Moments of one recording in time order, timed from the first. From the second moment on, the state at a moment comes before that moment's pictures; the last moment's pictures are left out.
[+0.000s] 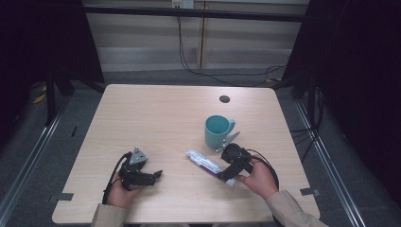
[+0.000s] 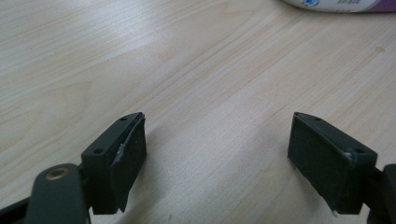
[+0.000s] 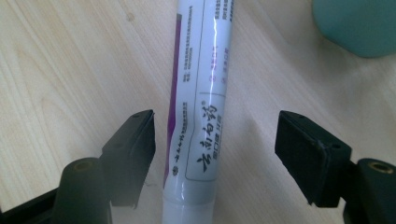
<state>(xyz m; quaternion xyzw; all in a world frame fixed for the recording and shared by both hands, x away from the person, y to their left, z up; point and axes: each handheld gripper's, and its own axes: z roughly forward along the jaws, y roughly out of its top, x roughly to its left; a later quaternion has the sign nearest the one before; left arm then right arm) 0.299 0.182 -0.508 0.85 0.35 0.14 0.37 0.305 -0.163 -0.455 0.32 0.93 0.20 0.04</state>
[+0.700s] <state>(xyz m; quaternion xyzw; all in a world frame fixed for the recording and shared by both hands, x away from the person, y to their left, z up) 0.299 0.182 -0.508 0.85 0.35 0.14 0.37 0.322 -0.137 -0.452 0.30 0.94 0.16 0.04</state>
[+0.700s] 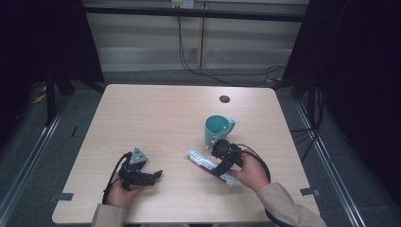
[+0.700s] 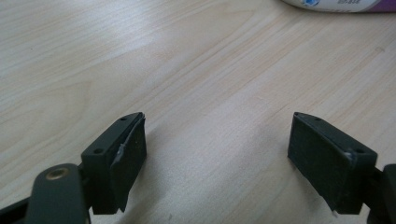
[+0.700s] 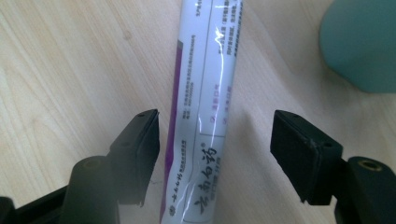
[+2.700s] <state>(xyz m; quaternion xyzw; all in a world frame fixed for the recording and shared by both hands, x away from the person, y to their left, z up) 0.299 0.182 -0.508 0.85 0.35 0.14 0.37 0.337 -0.123 -0.455 0.30 0.93 0.21 0.01</state>
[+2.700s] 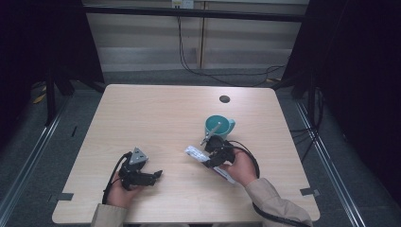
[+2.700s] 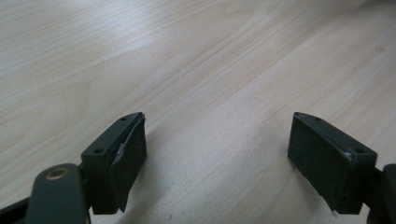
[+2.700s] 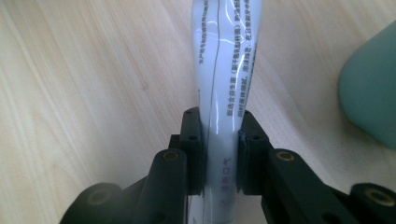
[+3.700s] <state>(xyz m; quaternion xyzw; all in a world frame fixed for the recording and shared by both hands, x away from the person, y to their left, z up) 0.299 0.182 -0.508 0.85 0.35 0.14 0.37 0.328 -0.155 -0.411 0.31 0.88 0.36 0.05</state>
